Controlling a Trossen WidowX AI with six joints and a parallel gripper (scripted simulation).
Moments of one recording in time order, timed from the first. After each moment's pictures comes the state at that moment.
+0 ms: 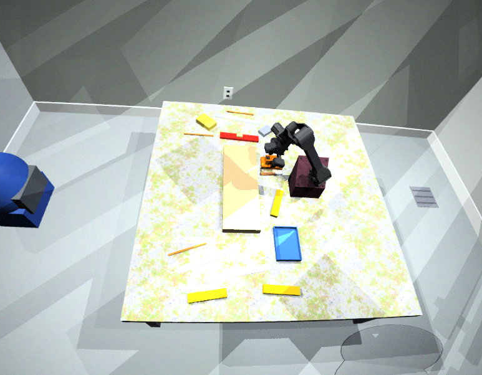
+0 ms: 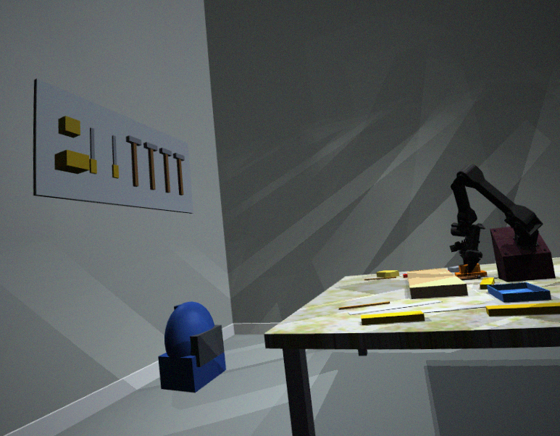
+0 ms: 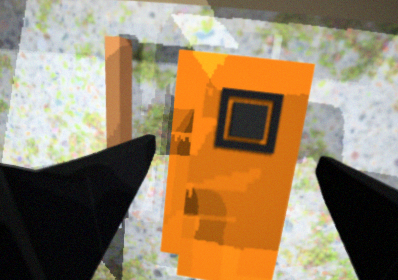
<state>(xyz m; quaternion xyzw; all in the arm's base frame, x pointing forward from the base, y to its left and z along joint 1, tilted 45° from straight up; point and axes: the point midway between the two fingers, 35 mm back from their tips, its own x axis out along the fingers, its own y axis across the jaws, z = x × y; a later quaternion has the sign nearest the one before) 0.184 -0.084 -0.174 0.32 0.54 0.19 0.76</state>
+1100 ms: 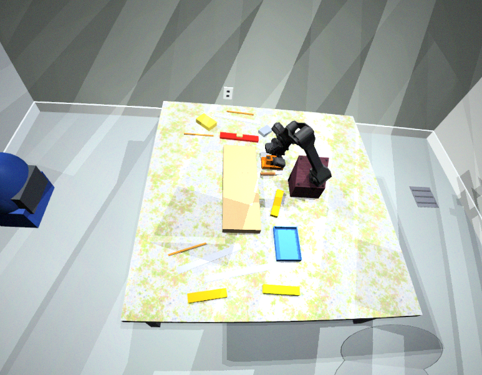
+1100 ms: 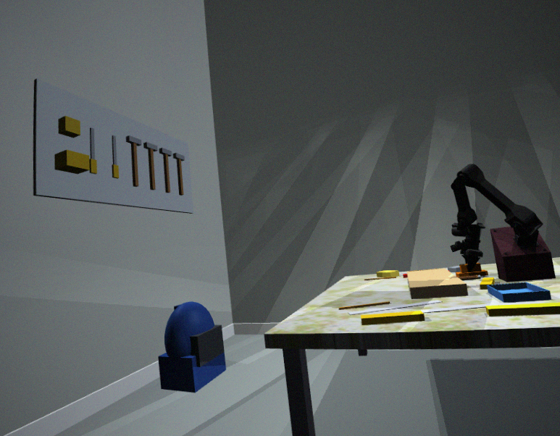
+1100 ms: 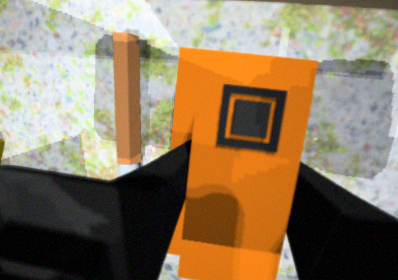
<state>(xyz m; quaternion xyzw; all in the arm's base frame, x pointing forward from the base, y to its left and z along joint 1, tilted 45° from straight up) 0.181 -0.083 -0.171 0.34 0.54 0.19 0.75</state>
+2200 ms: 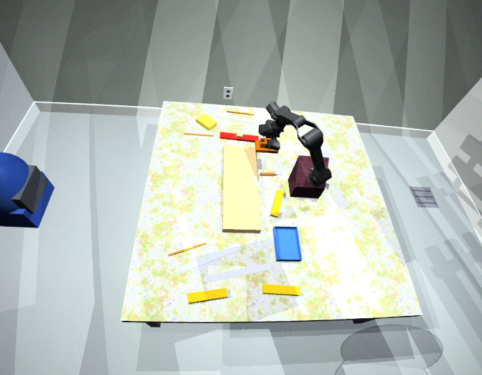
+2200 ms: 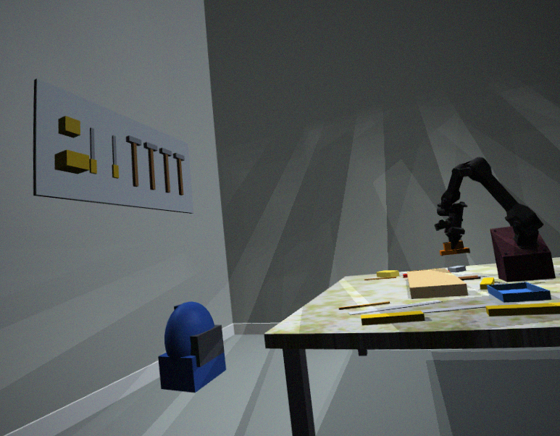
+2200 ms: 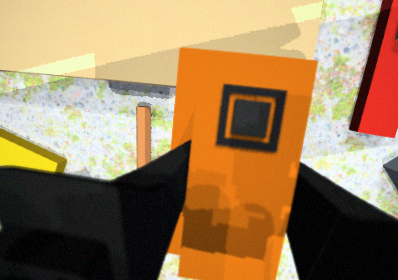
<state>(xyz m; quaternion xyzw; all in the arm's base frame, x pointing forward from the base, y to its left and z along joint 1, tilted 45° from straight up) 0.221 -0.180 -0.107 0.32 0.54 0.19 0.76</state>
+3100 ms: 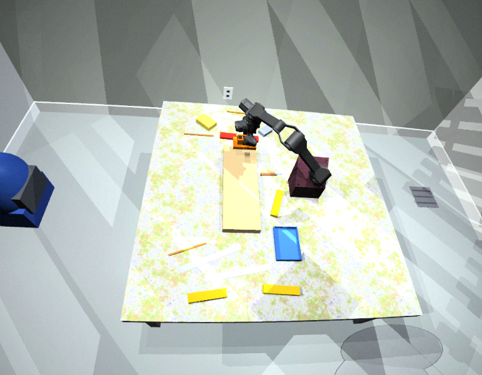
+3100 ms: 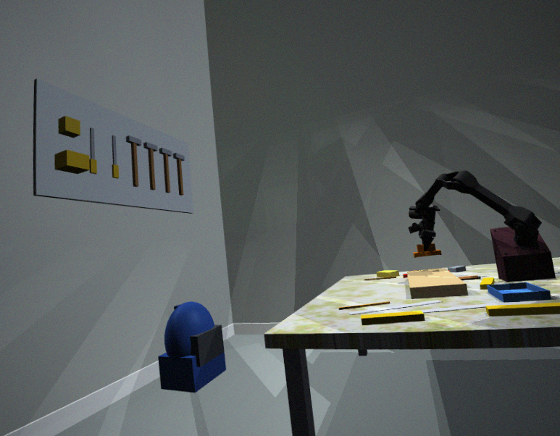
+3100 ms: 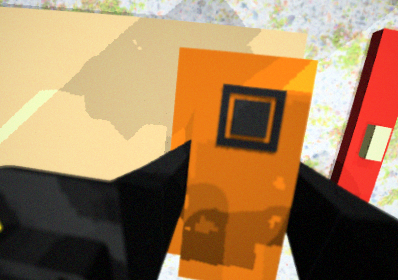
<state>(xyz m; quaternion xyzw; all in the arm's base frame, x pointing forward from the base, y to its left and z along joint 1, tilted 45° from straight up) 0.340 -0.201 -0.107 0.31 0.53 0.20 0.76</state>
